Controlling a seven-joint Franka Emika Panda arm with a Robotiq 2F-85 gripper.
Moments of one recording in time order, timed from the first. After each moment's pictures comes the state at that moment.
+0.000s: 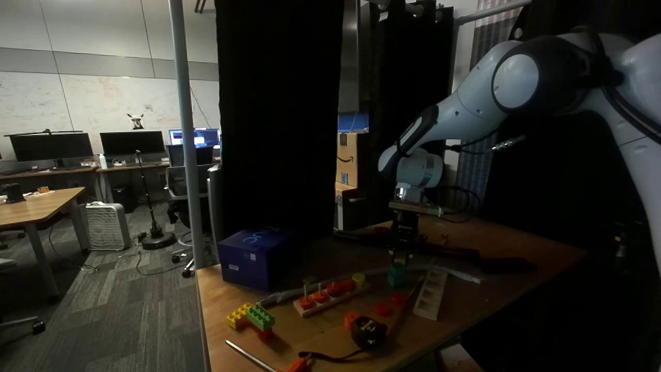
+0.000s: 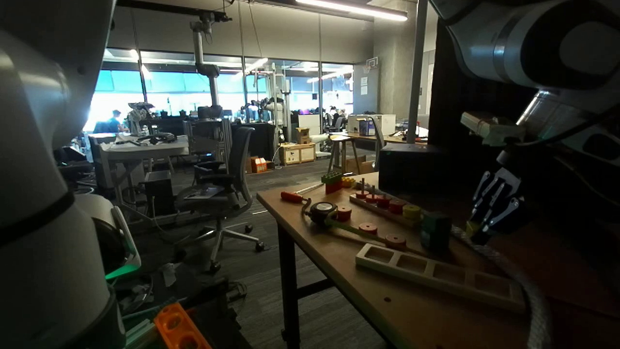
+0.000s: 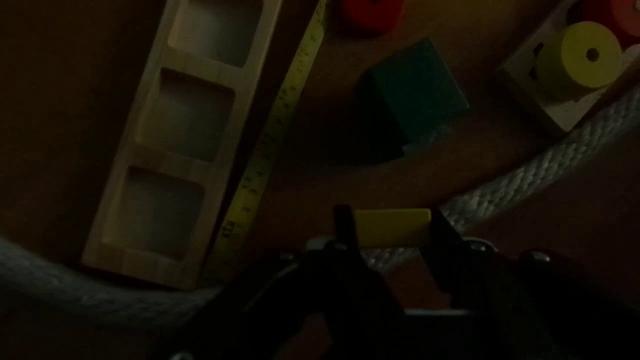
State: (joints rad) arm -0.26 0.46 -0.21 -1.84 0.39 1.97 0.29
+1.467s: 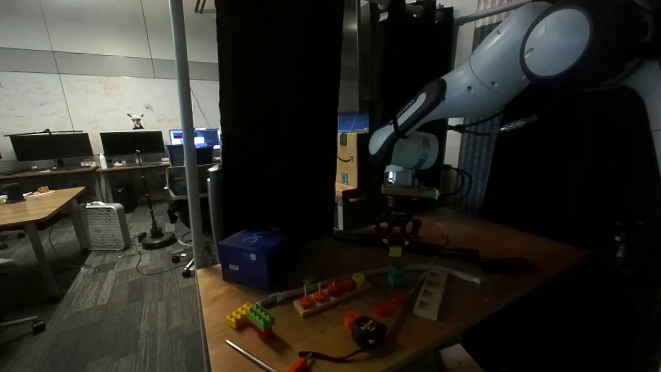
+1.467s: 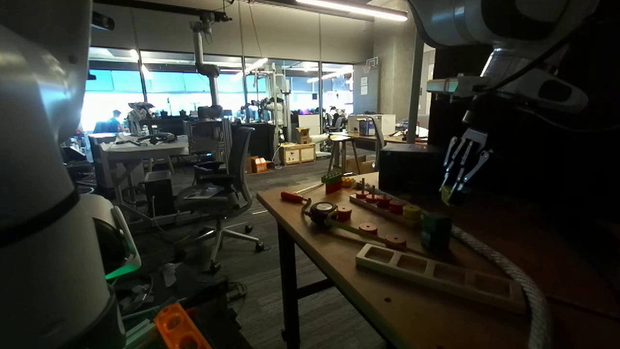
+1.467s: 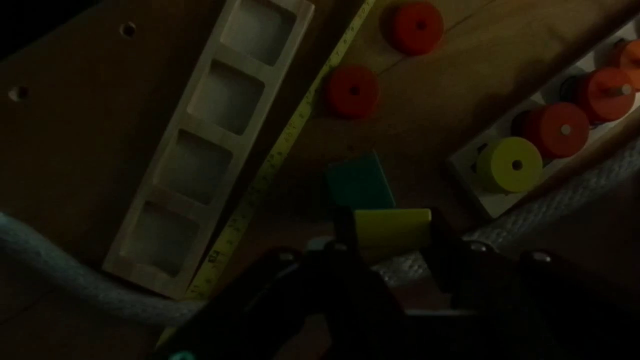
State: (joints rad) arm -0.17 0.30 -0.20 -1.91 0.28 1.92 0.32
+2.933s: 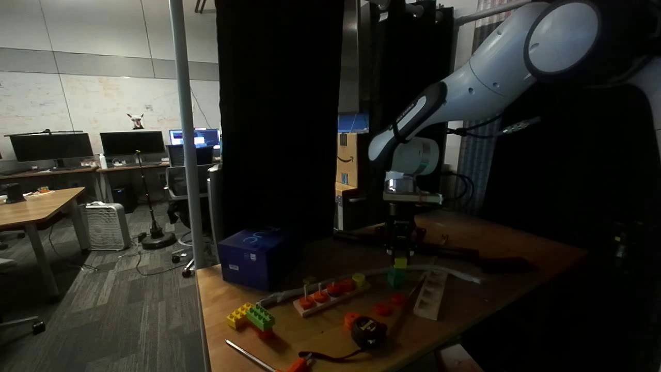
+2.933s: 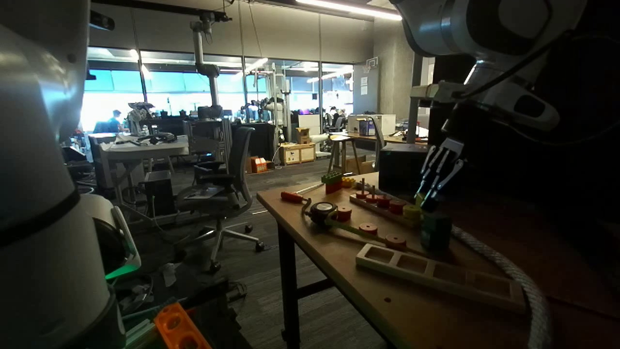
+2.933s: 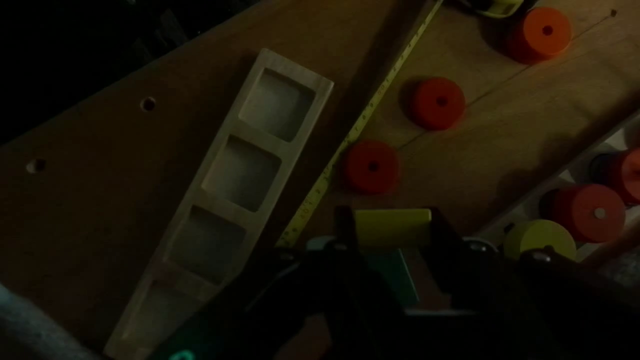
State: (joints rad) arm -0.17 0.29 -0.18 -1.97 0.28 1.86 0.32
